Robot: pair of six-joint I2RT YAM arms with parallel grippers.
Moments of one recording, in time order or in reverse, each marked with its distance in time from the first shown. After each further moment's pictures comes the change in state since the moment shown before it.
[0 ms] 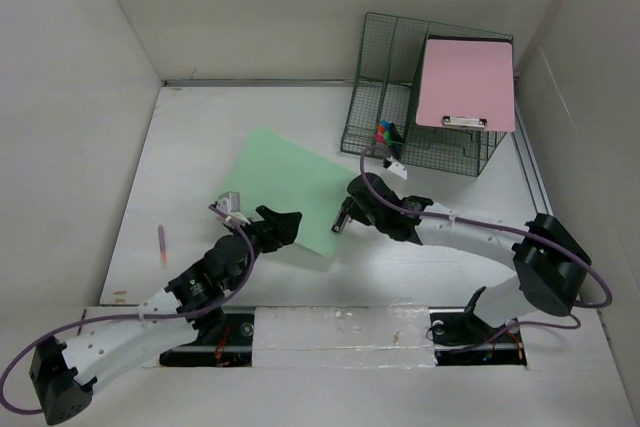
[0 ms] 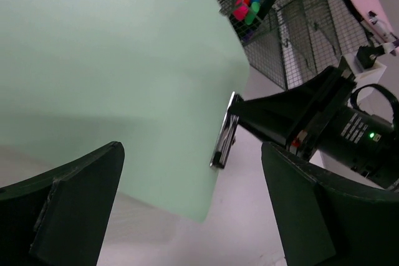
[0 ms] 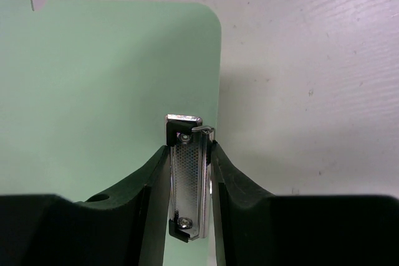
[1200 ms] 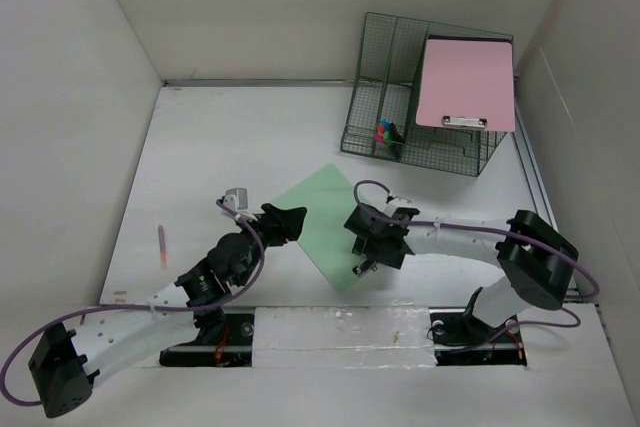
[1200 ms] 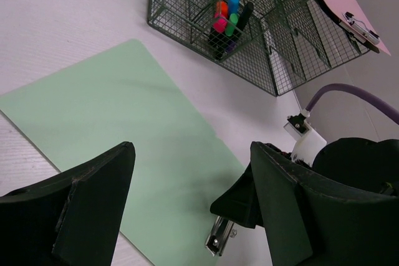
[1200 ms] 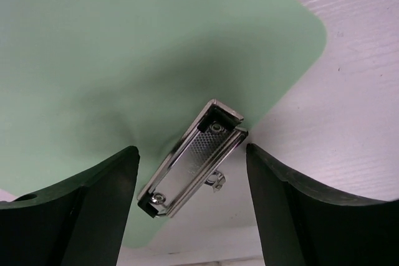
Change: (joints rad) left arm -0.003 0.109 -0.018 0.220 0.015 0.096; right arm 0.068 0.071 -0.051 -0.415 -0.118 0.116
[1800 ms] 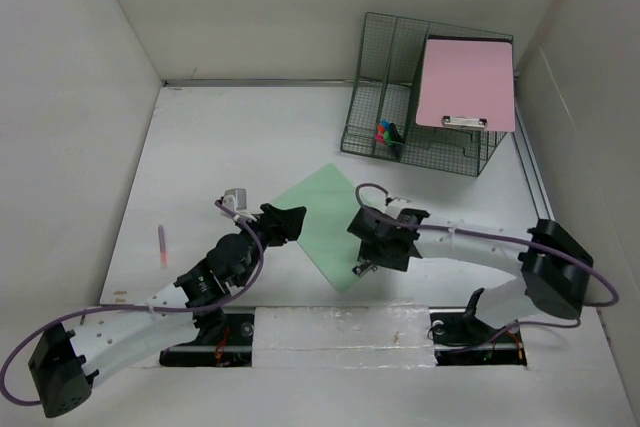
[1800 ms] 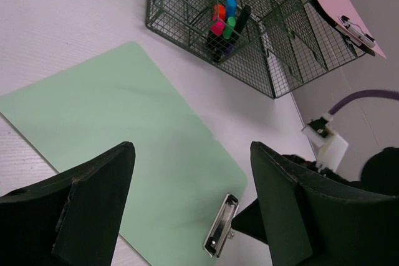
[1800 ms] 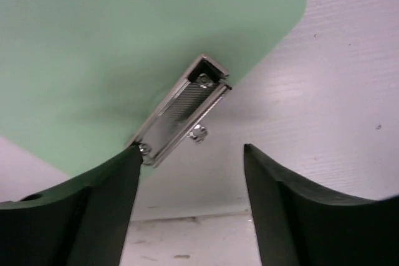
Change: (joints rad) left arm -0.008 -0.011 0.000 0.000 -0.015 0.000; right arm 0.035 -0.079 0.018 -0.124 -0.031 -0.066
